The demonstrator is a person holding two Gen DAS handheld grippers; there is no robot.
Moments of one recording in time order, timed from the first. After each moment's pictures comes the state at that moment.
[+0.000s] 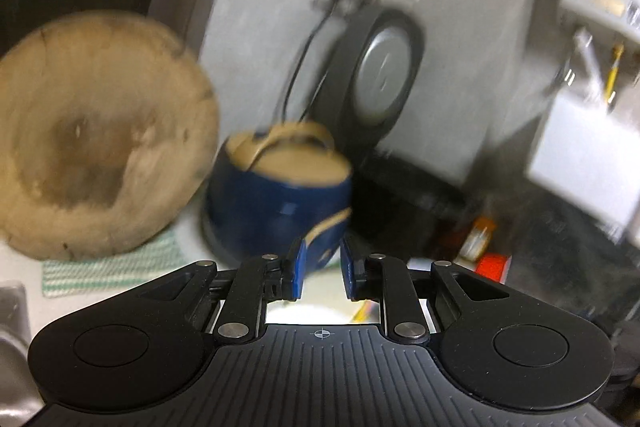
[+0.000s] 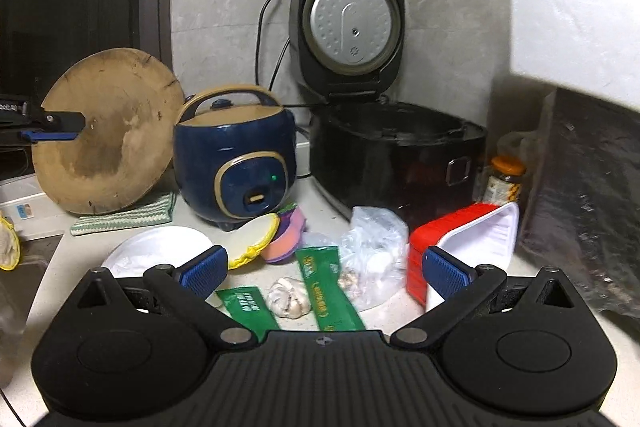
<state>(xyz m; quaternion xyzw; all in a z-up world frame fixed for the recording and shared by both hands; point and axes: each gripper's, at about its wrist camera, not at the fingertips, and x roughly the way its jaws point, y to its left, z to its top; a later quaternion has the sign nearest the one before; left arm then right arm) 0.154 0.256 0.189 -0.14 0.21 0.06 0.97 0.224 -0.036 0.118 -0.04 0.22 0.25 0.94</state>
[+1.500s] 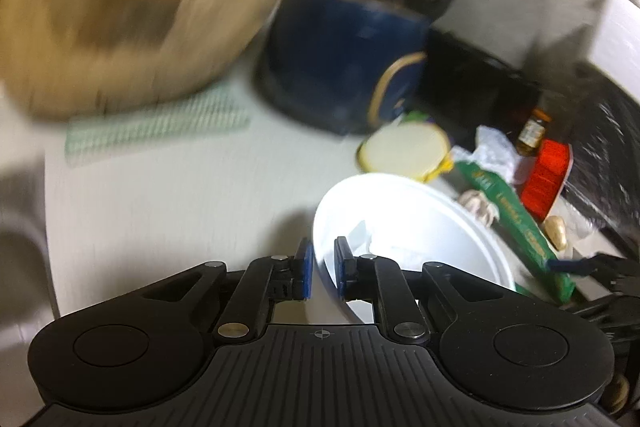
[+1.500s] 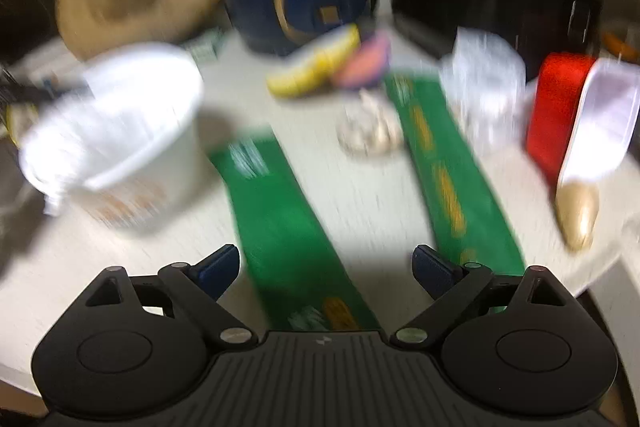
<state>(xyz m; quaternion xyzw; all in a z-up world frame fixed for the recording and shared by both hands) 0.129 0.292 0.070 -0.18 0.34 0.08 0.92 0.232 0.014 0.014 -0.11 0.34 0.33 0.87</state>
